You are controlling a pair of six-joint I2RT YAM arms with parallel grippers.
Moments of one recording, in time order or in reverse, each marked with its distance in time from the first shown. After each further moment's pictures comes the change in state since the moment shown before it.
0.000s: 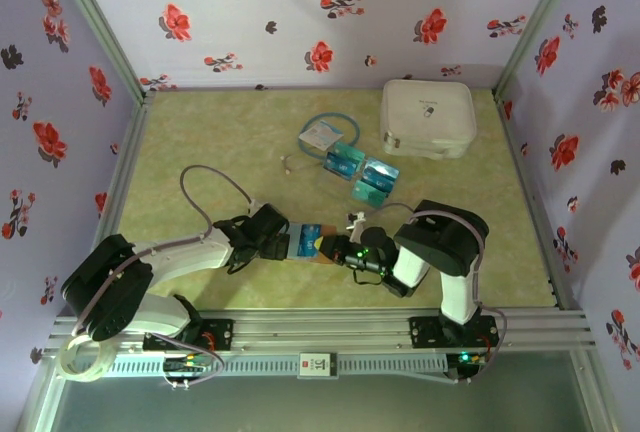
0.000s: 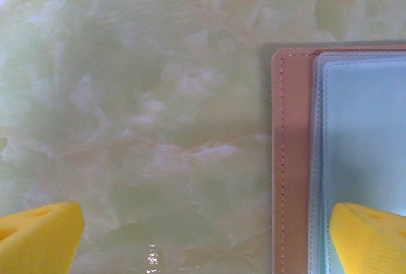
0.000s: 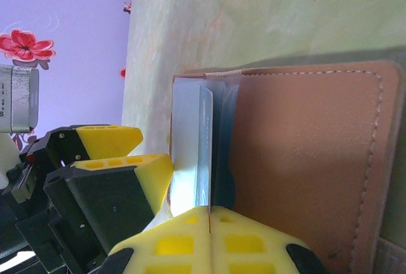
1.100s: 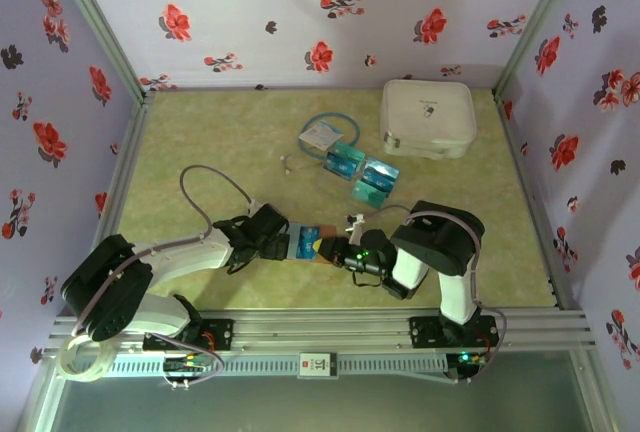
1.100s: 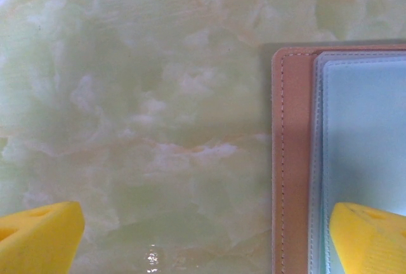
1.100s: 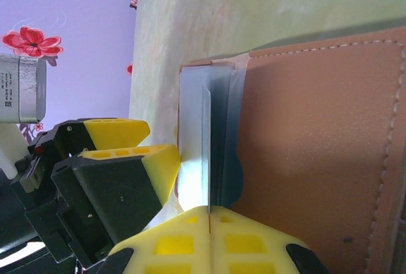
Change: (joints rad) left arm 0.000 -0.002 -0.002 0.001 0.000 0.000; right arm 0.021 0.023 -0.009 0.048 0.001 0.026
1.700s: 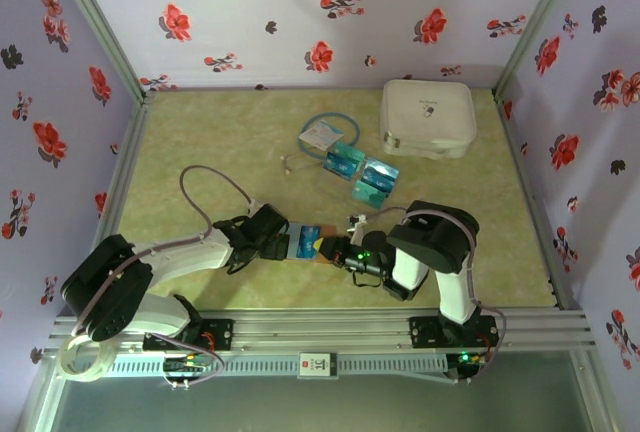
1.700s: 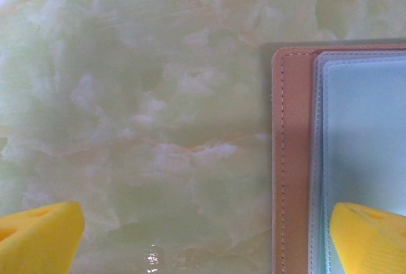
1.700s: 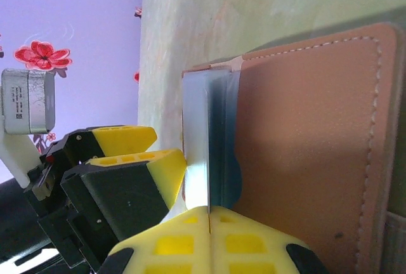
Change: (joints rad) left arm 0.000 0.000 -0.002 0.002 0.000 0.000; right arm 0.000 0.037 -0.008 0.070 0.011 0.068
